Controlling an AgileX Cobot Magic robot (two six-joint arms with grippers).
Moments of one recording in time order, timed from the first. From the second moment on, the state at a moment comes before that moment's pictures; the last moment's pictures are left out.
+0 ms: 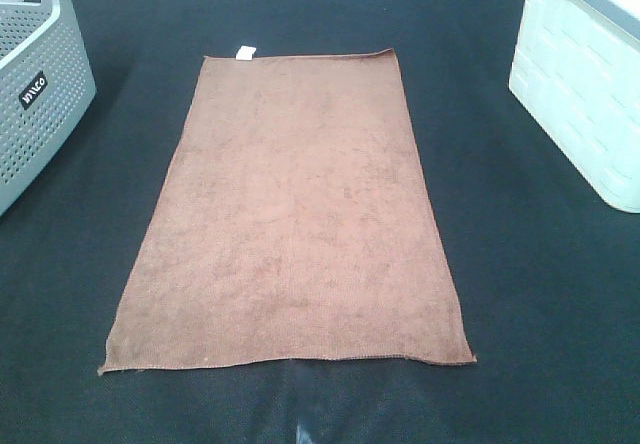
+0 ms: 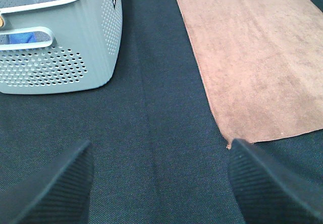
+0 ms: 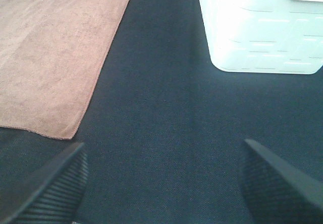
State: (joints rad) left arm 0.04 0.00 -0.50 -0.14 1.05 0.14; right arm 0.01 -0.01 -0.51 0.10 1.07 -0.17
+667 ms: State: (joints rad) left arm 0.04 0.00 -0.50 -0.14 1.05 0.14; right arm 0.01 -0.01 -0.51 0.10 1.07 -0.17
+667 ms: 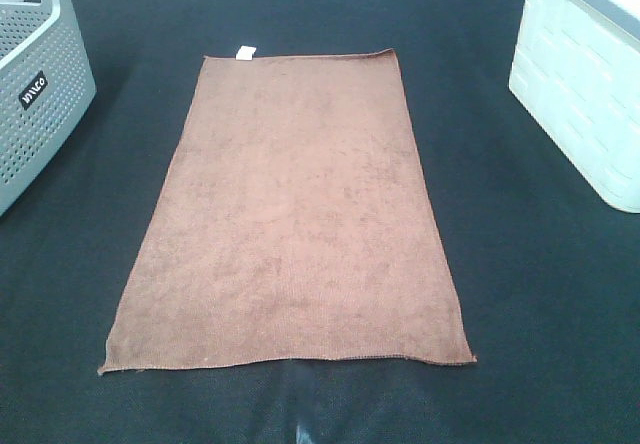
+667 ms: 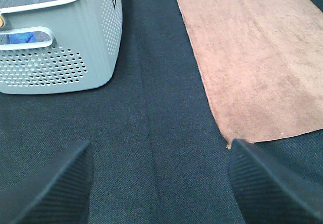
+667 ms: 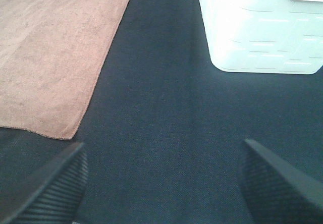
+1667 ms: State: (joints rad) left arm 0.04 0.00 -0.50 -0.14 1.05 0.14; right arm 0.01 -0.01 -0.51 0.10 1.07 -0.17
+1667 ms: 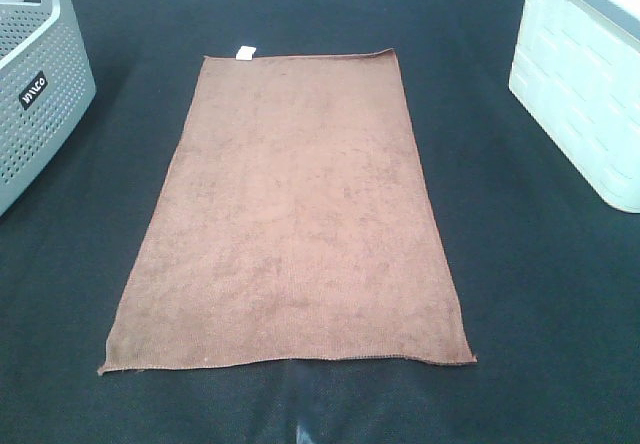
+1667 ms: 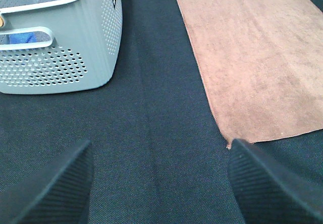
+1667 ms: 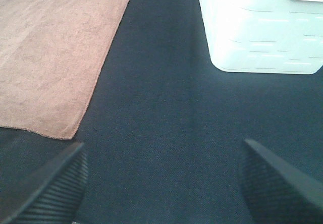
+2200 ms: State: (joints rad) left arm 0.04 0.00 -0.50 -0.14 1.05 0.14; right arm 0.01 -0.01 -0.51 0.10 1.07 -0.17
